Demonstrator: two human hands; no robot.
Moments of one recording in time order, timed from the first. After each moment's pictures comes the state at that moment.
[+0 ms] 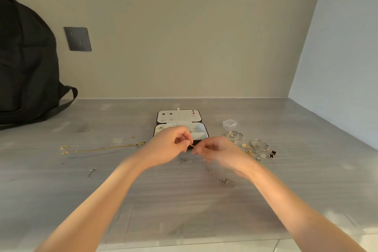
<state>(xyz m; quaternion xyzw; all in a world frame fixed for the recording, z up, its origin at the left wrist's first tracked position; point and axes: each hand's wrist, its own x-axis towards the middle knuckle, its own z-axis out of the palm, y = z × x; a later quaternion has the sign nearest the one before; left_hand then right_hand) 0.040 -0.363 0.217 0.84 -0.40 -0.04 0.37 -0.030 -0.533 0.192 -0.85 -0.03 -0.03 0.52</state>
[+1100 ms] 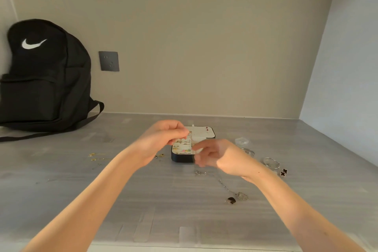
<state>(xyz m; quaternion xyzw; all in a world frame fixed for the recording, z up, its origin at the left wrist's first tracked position) 0.023 -0.305 0.272 0.74 -0.33 -0.10 0.57 -0.043 -0.488 0.241 -0.88 -0.09 -0.03 0.47</state>
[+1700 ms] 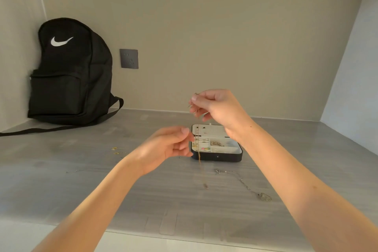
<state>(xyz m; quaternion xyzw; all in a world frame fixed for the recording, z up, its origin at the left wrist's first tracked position) 0.032 -0.257 0.246 0.62 -0.35 -0.19 0.68 -0.007 -0.417 0.318 -0.80 -0.10 -0.19 0.56</state>
